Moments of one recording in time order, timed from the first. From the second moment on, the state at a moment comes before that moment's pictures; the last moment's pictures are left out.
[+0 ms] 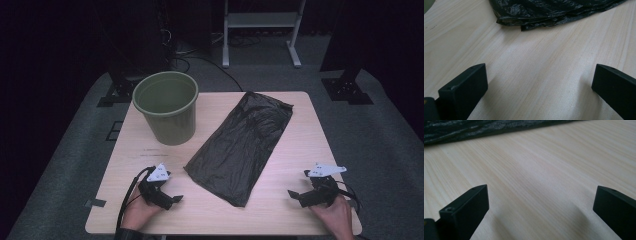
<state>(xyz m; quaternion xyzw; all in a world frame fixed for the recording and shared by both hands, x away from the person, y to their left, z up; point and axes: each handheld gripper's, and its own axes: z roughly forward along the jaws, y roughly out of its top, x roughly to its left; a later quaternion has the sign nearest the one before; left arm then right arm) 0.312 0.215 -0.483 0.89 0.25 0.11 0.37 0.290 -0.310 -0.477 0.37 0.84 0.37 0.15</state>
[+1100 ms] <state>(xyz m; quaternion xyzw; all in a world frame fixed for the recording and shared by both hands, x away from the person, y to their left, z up) 0.311 0.215 -0.483 0.89 0.25 0.11 0.37 0.336 -0.209 -0.465 0.30 0.86 0.39 0.11</state>
